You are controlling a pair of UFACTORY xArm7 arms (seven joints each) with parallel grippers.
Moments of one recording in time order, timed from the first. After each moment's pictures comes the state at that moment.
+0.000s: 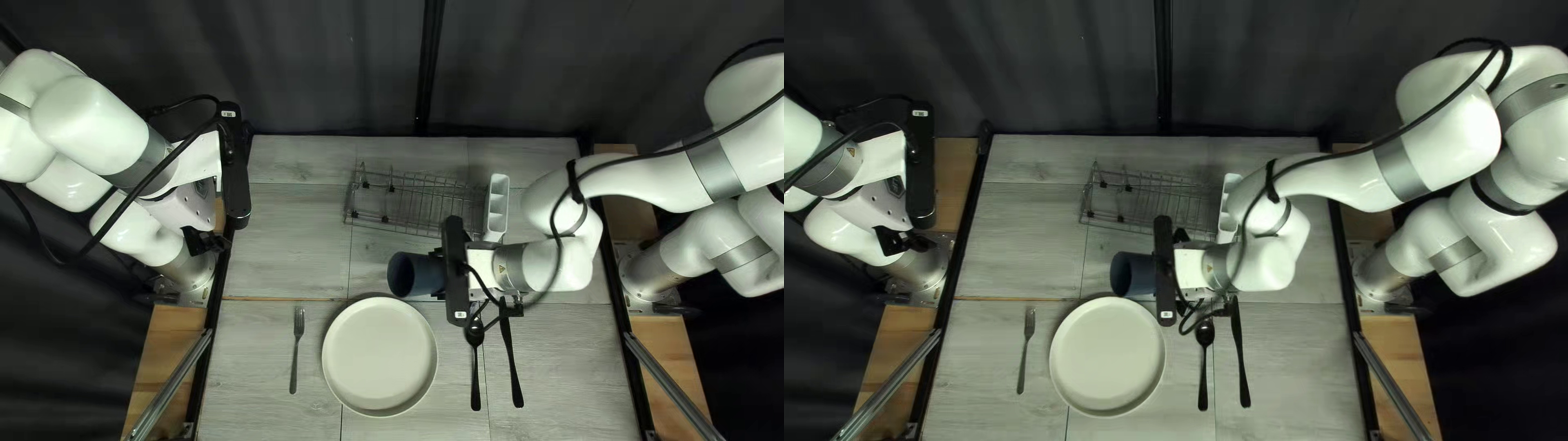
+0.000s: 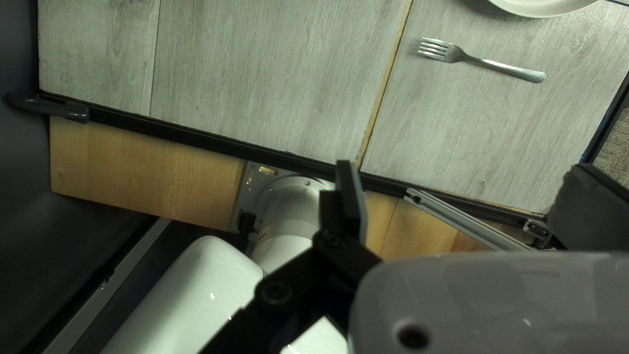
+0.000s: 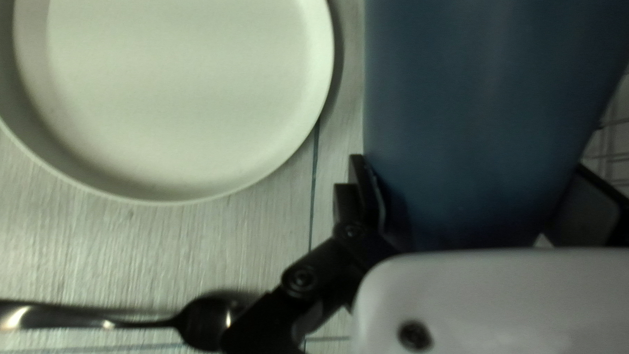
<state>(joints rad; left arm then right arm) -0.44 -1.00 0.07 0.78 0.18 1.67 -0.65 0.46 -0.05 -0.36 0.72 -1.43 0.28 1.26</state>
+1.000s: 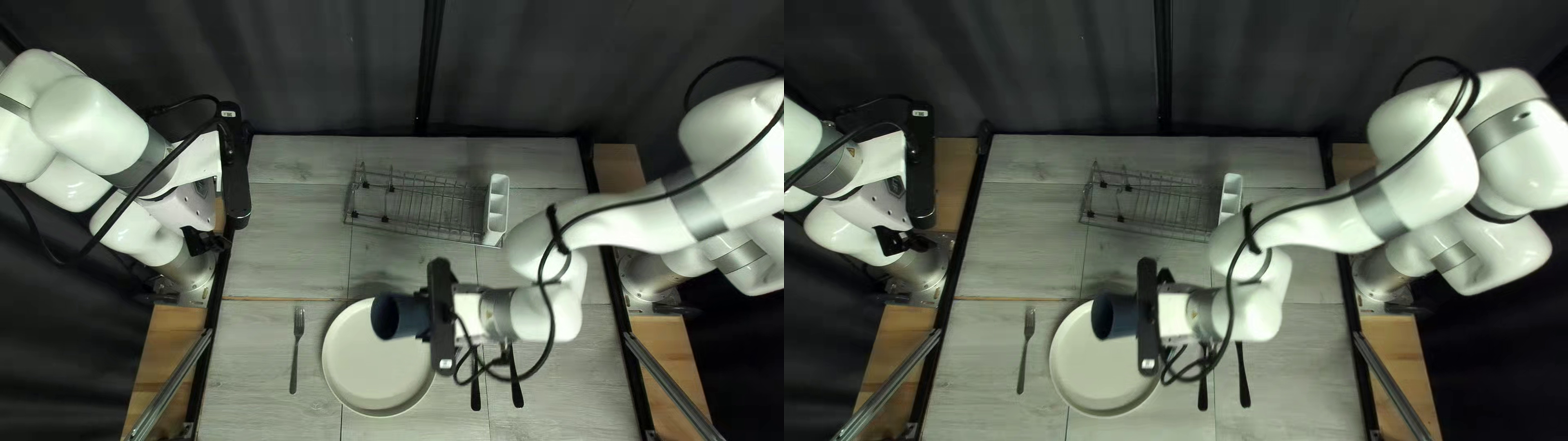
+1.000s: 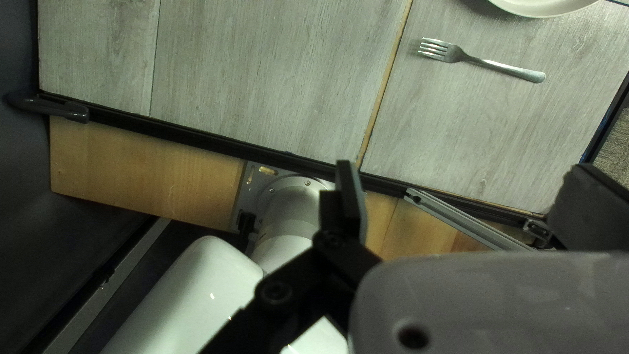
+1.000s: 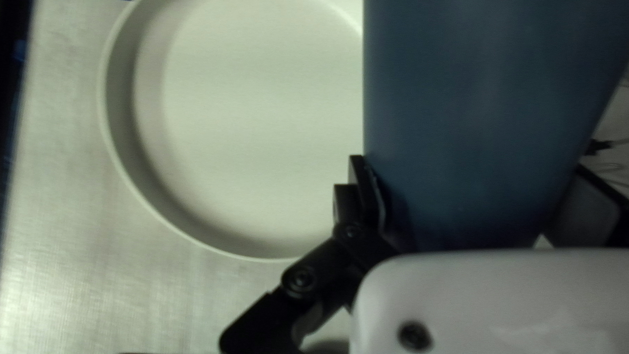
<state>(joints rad) -0.44 -1.00 0.07 0.78 0.18 1.67 -0.65 0.55 0.19 -0.24 0.94 -1.12 0.32 1.20</state>
